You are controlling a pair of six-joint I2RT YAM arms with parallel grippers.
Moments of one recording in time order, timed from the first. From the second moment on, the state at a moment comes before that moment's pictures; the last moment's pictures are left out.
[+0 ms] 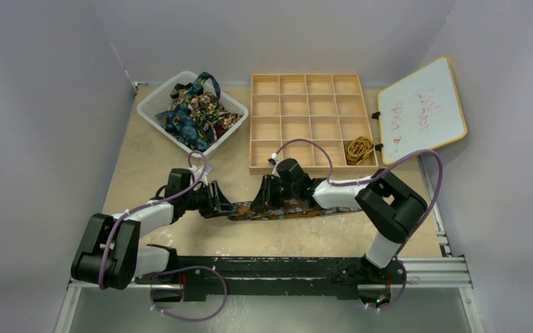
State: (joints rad) left arm -0.19 1.26 0.32 0.07 0.72 -0.60; right arm 0.82 1.72 0.77 0.22 -0.39 0.93
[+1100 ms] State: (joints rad) left arm -0.19 1.20 0.32 0.06 0.71 -0.62; right arm 0.83 1.76 0.76 0.22 -0.44 0.94
